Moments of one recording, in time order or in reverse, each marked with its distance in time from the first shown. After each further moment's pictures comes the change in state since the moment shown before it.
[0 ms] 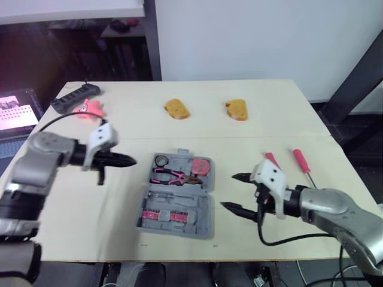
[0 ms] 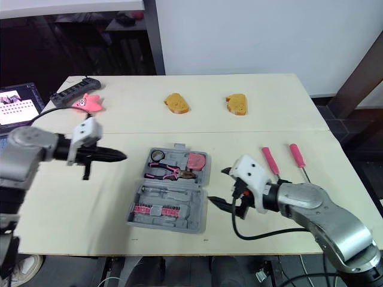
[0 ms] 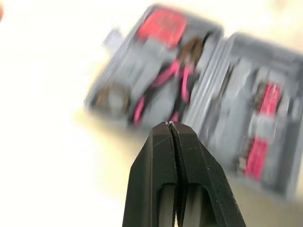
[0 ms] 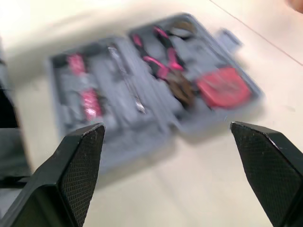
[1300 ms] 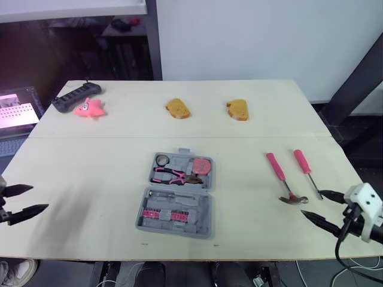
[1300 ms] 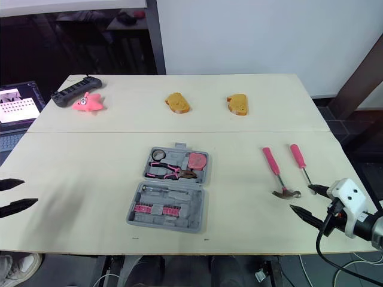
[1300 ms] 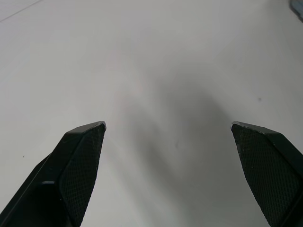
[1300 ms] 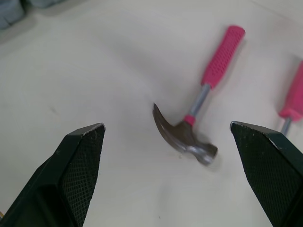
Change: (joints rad) left arm 0.405 0.181 0.450 0.546 -0.066 -0.409 0.031; right arm 0.355 0.005 -0.453 0.608 -0.163 -0.543 0.311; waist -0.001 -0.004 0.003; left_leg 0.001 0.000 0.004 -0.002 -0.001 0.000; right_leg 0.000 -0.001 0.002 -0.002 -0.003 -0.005
